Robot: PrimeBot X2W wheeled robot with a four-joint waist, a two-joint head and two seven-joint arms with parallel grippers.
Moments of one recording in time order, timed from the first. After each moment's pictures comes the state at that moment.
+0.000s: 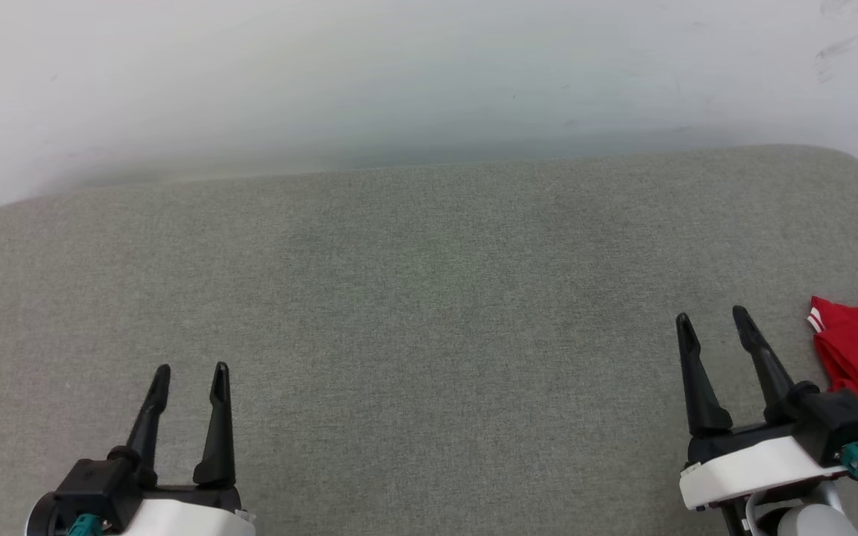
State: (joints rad) left arm 0.08 0.07 0.07 -0.04 -0.18 -0.13 -0.26; right arm -0.06 -0.05 0.01 0.07 0.11 0.13 -0.25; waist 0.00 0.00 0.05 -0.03
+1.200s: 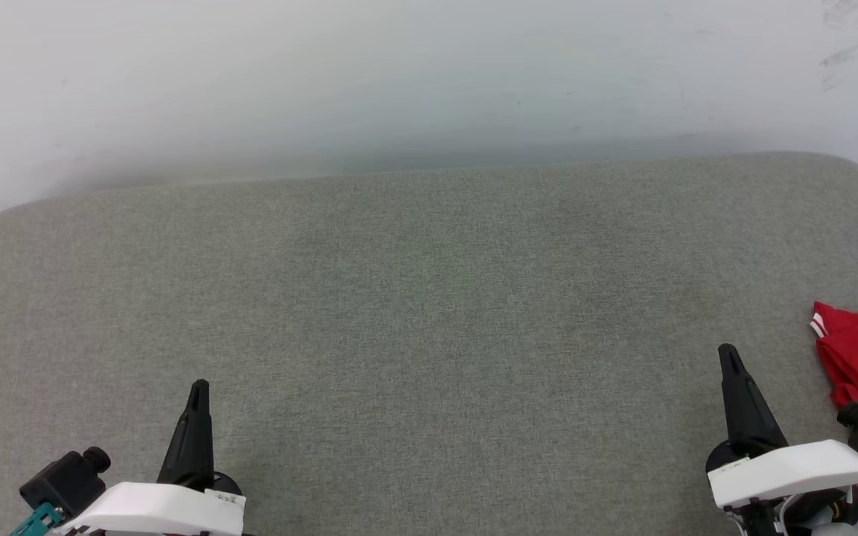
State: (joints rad) left arm 0.04 0.07 0.06 0.10 -0.74 -0.13 -0.14; right arm -0.04 -0.07 0.00 0.16 0.69 0.13 -0.14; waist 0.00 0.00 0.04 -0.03
